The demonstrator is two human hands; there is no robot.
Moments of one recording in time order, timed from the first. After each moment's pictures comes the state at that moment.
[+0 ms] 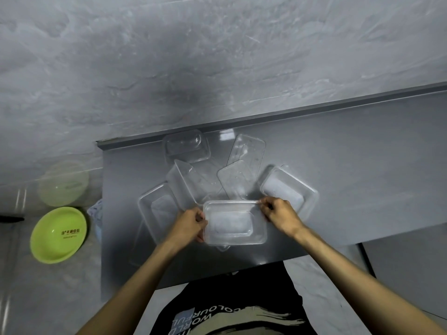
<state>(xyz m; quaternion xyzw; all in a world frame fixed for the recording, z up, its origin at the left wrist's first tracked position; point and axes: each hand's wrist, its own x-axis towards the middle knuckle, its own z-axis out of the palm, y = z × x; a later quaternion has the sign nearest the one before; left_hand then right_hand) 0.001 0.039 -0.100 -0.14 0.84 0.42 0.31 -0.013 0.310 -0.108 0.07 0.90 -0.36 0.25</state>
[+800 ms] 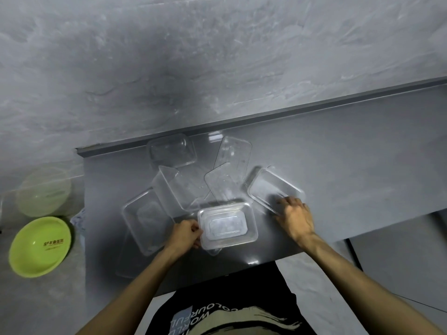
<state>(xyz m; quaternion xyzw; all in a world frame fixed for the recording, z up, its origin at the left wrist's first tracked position) 0.006 0.048 -0.155 -0.13 0.83 0.43 0.34 0.001 0.372 -0.127 0.06 0.98 -0.06 0.19</state>
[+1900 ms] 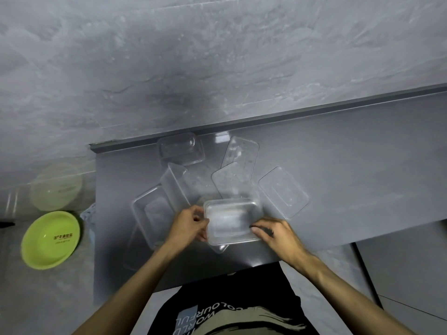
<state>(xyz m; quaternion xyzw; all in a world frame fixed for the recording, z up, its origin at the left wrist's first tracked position) 0.003 0.057 -0.092 -0.17 0.79 0.51 0.28 0.039 0.321 -0.103 -0.05 0.91 -0.38 0.18</state>
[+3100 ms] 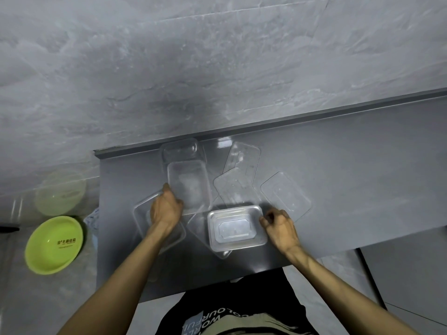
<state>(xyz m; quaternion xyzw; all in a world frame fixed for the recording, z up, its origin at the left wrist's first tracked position) -0.055 0.020 -0.093 -0.22 0.94 0.23 0.15 0.010 0.309 -0.116 0.18 0.92 -0.31 0.18</state>
